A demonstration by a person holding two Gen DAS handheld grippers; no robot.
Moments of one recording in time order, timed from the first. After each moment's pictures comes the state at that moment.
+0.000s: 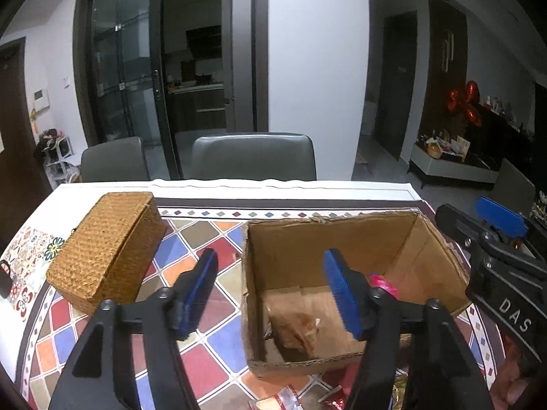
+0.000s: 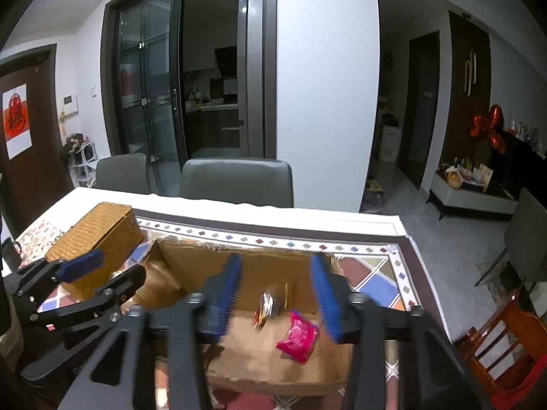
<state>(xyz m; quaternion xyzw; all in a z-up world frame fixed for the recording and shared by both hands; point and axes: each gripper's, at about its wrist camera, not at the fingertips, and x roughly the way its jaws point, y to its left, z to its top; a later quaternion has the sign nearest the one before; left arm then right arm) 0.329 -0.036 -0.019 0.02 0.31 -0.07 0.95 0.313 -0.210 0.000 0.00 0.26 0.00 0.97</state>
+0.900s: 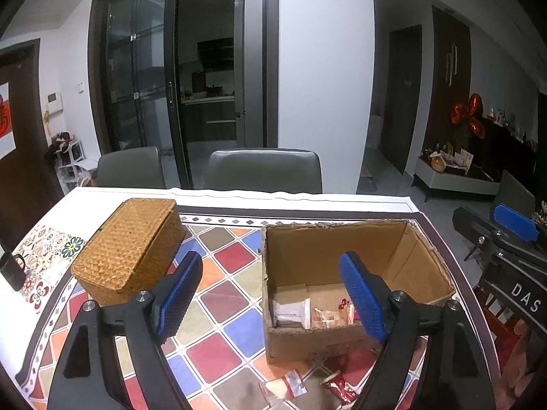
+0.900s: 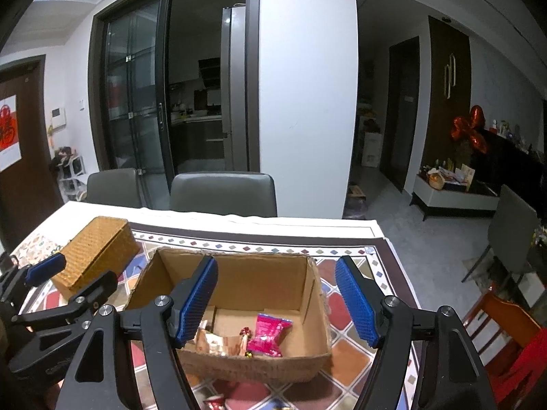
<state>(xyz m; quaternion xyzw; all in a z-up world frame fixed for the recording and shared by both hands) 0.282 -0.019 0.009 0.01 0.28 -0.05 0.96 0.272 -0.217 0.030 0.01 0.25 -0.03 0.97</state>
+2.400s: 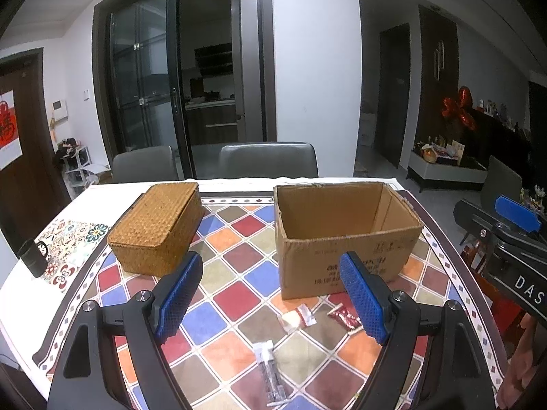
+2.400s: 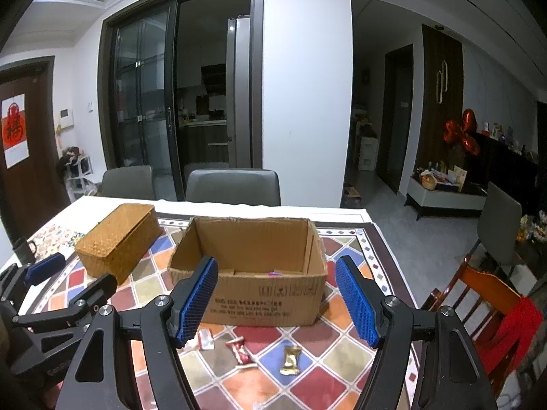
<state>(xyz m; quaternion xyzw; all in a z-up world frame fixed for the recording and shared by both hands) 0.164 0.007 0.013 0.03 0.28 -0.06 0.96 0.153 -0.188 0.035 0.01 0.24 -0.04 0.97</state>
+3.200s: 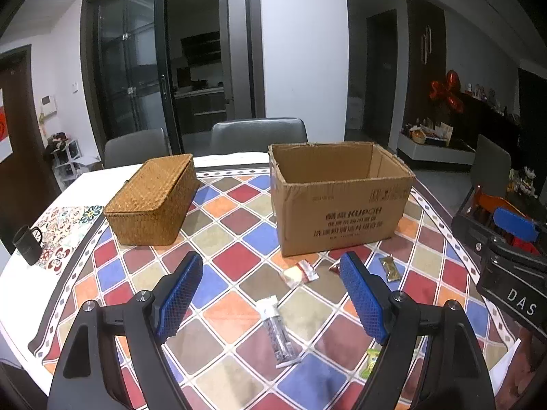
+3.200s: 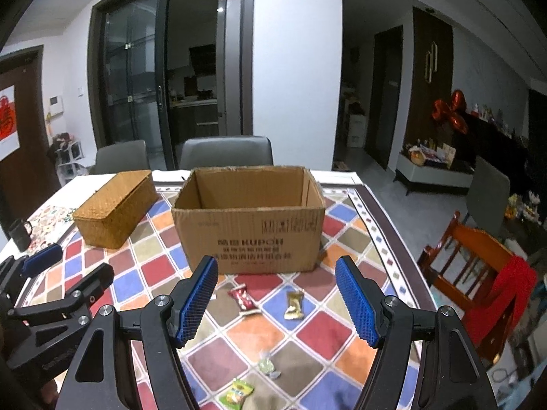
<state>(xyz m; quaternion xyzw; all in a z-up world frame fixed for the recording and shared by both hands) 0.129 0.025 -0.026 0.05 0.30 -0.08 0.95 0.108 -0.163 -0.010 0.02 0.29 -0.07 0.96</state>
